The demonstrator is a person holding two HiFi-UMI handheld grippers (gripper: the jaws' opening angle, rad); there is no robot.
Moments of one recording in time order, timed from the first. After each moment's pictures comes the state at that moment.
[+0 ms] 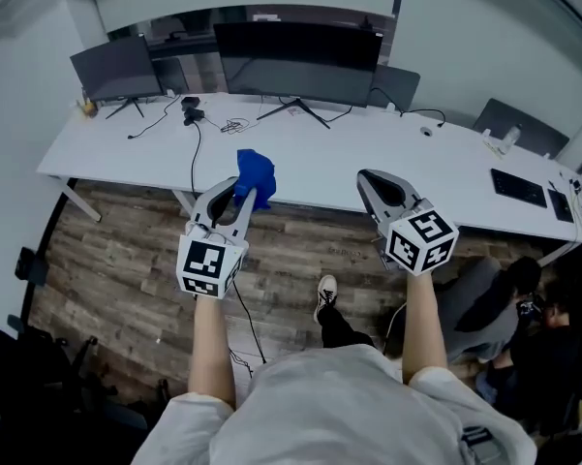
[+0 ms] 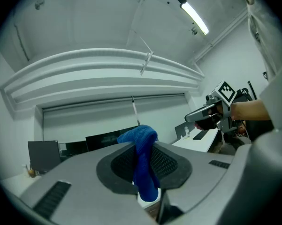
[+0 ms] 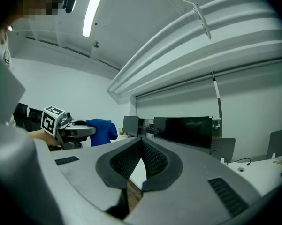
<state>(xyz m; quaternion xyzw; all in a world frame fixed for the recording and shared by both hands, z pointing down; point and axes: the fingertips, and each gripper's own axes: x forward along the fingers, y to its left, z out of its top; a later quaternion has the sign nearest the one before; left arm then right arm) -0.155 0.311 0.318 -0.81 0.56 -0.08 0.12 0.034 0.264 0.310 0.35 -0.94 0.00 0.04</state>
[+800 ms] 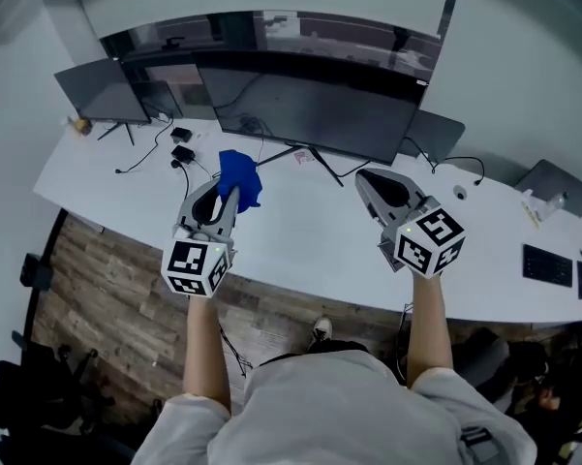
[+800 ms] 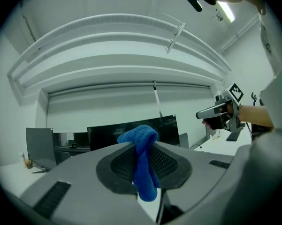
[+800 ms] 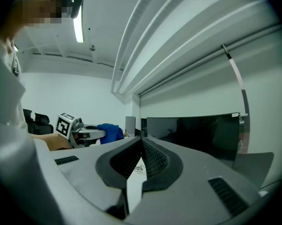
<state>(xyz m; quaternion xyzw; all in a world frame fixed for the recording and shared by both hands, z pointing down) -0.215 -0.033 0.325 -0.77 0.64 -0.07 0.06 -0.005 -0.089 0.301 0.24 -0.97 0.02 0.04</state>
